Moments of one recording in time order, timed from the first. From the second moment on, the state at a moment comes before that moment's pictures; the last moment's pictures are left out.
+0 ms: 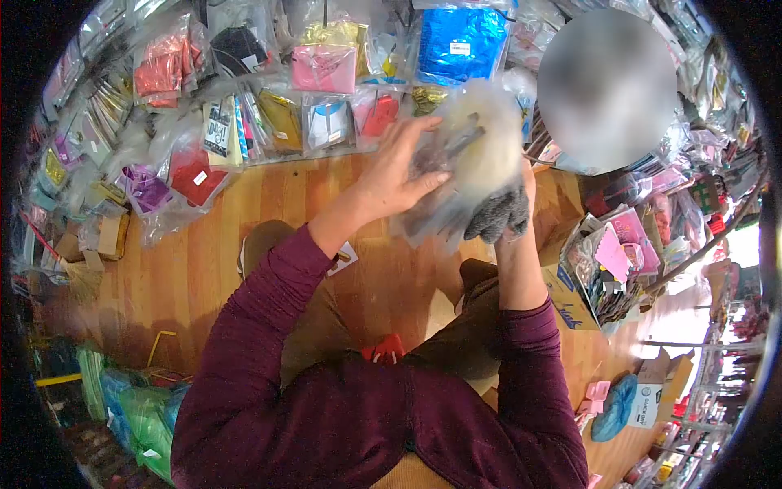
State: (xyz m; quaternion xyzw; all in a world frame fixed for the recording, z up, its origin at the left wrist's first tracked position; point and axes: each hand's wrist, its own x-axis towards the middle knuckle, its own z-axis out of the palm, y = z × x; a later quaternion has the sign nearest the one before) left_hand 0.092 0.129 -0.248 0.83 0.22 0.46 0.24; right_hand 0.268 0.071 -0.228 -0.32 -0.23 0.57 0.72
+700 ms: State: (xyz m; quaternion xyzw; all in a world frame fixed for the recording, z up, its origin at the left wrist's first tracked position) left_hand 0.108 0.106 -0.256 0.71 0.20 0.51 0.45; right_hand 0.273 0.074 -0.232 -0.49 -0.47 0.30 0.67
